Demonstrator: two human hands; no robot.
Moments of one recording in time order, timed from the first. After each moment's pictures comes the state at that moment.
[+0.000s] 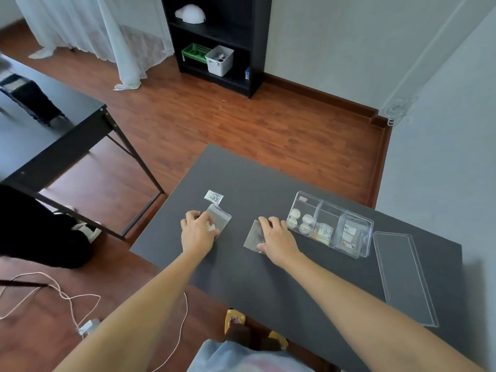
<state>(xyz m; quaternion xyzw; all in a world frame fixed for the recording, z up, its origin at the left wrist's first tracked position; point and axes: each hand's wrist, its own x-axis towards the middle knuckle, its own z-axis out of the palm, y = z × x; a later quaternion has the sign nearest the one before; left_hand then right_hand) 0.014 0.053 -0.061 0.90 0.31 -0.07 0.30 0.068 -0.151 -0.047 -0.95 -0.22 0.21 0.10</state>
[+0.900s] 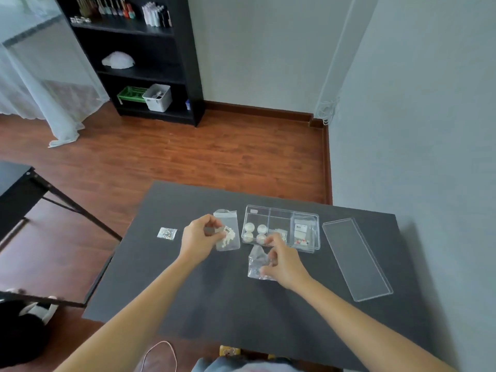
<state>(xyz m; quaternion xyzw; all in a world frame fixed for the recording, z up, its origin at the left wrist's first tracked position) 0.075 -0.024 0.011 0.87 0.12 -0.05 0.47 0.043 -0.255 0.005 -0.89 -0.02 0.22 0.41</state>
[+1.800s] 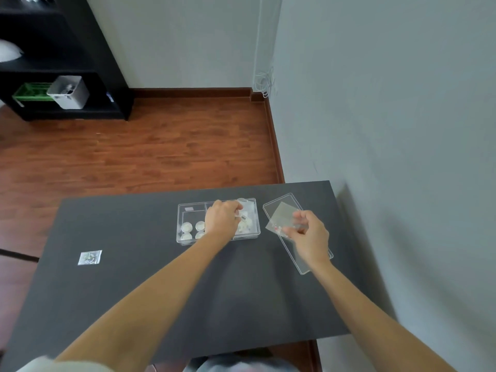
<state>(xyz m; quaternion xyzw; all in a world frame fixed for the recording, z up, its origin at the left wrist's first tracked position) 0.141 -0.225 -0.021 0.96 -0.10 -0.12 0.23 0.037 -0.410 0.009 -0.83 0.27 -0.05 0.48</state>
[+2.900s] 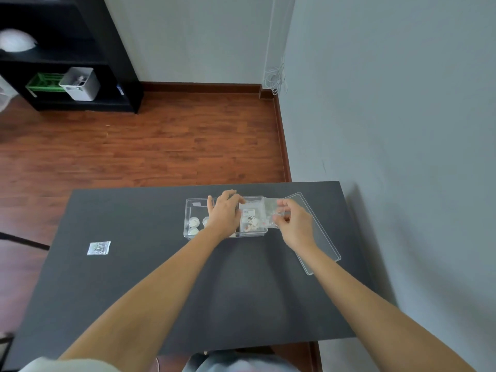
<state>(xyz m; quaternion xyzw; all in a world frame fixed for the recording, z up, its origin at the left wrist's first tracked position) 0.145 -0.205 -0.032 0.94 -0.11 -0.13 0.29 0.075 -0.380 0.004 -0.88 0.18 -0.01 0.43</state>
